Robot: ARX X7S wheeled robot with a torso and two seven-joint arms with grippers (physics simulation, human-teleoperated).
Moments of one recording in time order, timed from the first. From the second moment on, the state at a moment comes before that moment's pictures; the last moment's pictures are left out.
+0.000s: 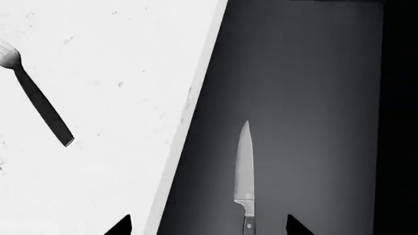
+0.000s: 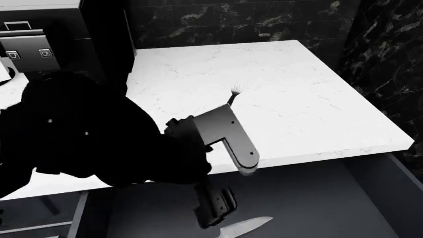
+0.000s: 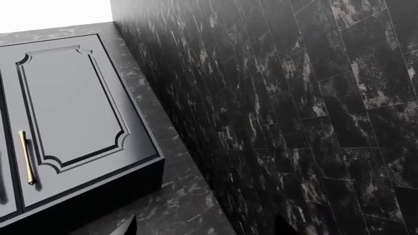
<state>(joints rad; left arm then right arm) -1.66 -0.48 1.28 0.20 -1.70 -1.18 -0.26 -0.14 0.00 2.59 -0.27 0.86 1.26 -1.57</state>
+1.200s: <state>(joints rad) -1.75 -0.06 1.36 -0.95 -1.48 -0.69 -0.22 -0.12 0.00 2.56 -0.28 0.84 1.24 -1.57</state>
